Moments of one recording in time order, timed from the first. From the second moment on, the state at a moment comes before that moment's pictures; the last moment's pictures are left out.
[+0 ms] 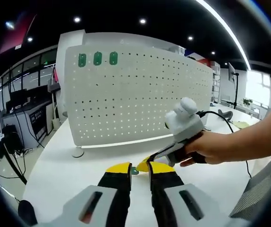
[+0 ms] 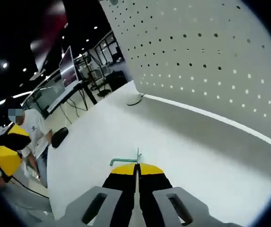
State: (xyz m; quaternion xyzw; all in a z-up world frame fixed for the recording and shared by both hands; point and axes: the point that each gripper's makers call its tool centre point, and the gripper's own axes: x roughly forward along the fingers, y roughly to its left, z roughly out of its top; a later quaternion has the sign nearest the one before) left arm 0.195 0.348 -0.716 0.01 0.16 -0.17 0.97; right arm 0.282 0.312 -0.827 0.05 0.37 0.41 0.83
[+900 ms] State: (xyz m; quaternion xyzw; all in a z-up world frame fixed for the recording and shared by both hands) left arm 0.194 0.340 -0.719 0.01 0.17 -0.19 0.97; right arm 0.304 0.268 -0.837 0.09 0.39 0.34 0.85
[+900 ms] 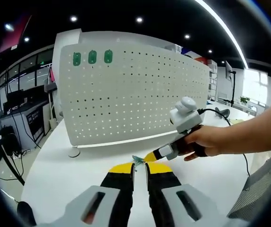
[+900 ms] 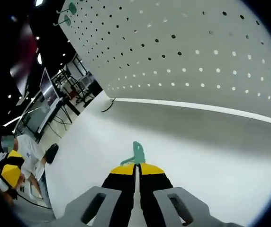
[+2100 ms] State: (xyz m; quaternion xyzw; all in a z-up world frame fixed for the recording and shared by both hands) left arm 0.193 0.339 -0.720 0.01 0.17 -0.19 0.97; right arm 0.306 0.270 -0.853 -0.10 0.33 0.35 0.87
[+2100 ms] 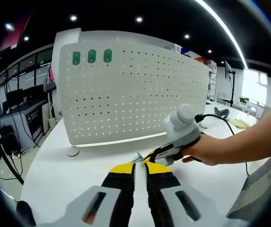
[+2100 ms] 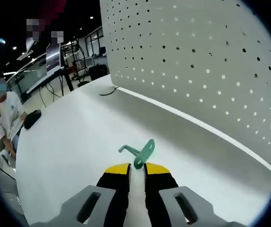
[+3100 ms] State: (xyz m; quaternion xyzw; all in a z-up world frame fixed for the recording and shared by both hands) left arm 0.193 0.339 -0.720 0.01 0.17 -0.19 0.97; right arm 0.317 0.262 -0.847 -0.10 0.31 0.35 0.88
